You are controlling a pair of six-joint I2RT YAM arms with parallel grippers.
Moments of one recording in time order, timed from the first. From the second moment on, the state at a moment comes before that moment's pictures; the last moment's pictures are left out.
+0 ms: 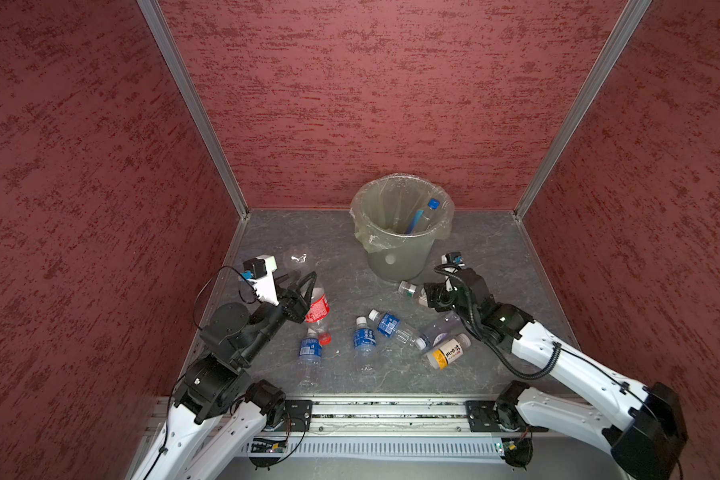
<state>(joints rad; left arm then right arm) -0.50 0.47 0.82 -0.39 -0.02 -0.40 0.67 1.05 0.75 -0.33 0.27 0.38</state>
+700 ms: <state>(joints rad) -0.51 0.93 1.16 -0.15 0.04 -0.31 0.67 1.02 0.69 -0.29 0.19 0.38</state>
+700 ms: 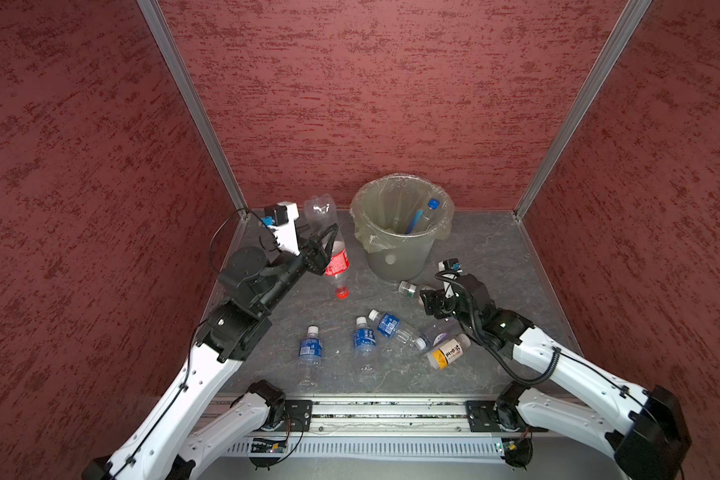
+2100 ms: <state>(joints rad) -0.42 1.40 1.46 -0.07 0.21 -0.30 0.68 1.06 0.70 -0.34 0.16 0.40</state>
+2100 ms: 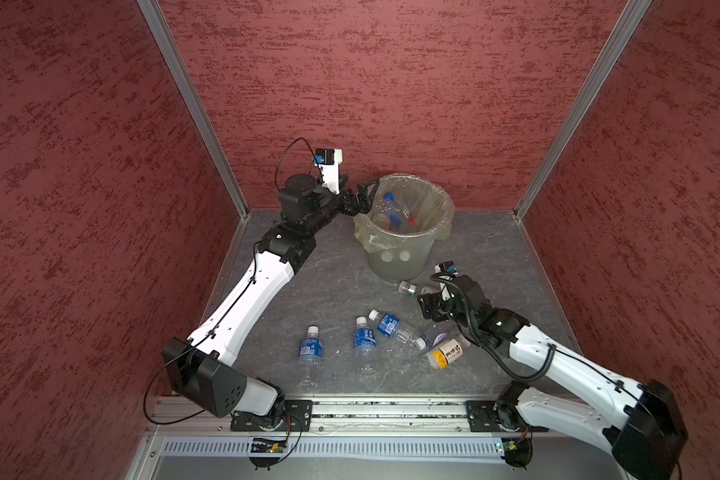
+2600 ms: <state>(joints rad) -0.42 1.02 0.95 -0.11 0.15 -0.35 0.69 1.15 0.77 -0.45 0.26 0.42</state>
